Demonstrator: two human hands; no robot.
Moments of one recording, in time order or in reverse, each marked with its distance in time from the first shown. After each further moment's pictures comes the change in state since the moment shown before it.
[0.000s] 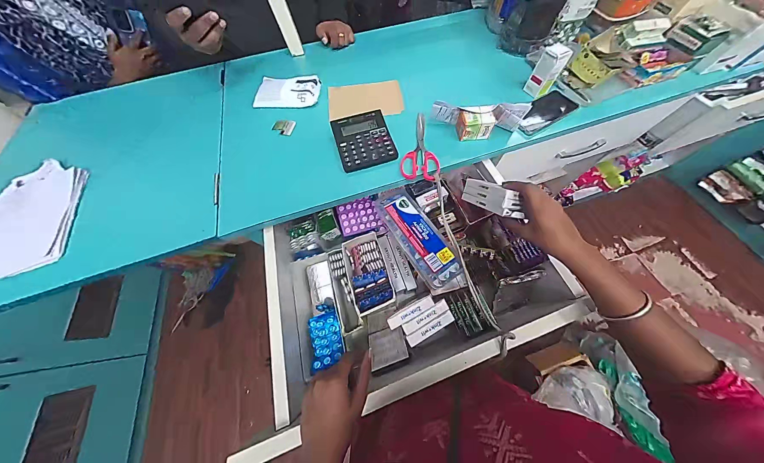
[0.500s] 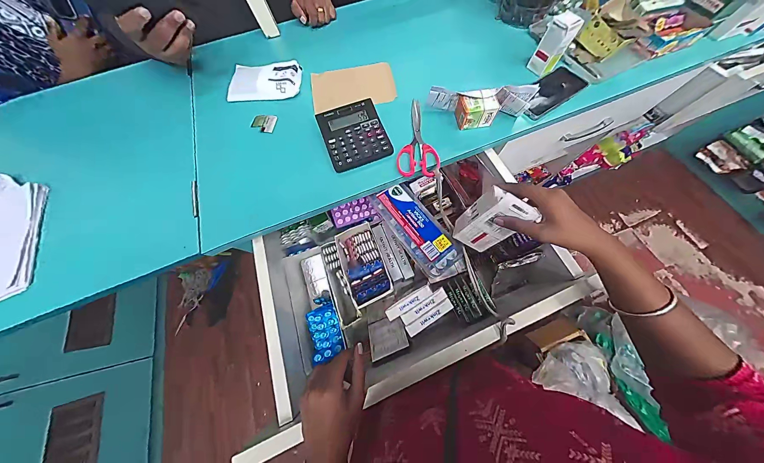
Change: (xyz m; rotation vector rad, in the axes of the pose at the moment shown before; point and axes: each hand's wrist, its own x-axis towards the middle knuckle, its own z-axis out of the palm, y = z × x) left_hand 0.025 -0.007 0.002 -0.009 0.260 0.111; right_hand 0.009 -0.003 -0.009 0.202 -0.132 -0.069
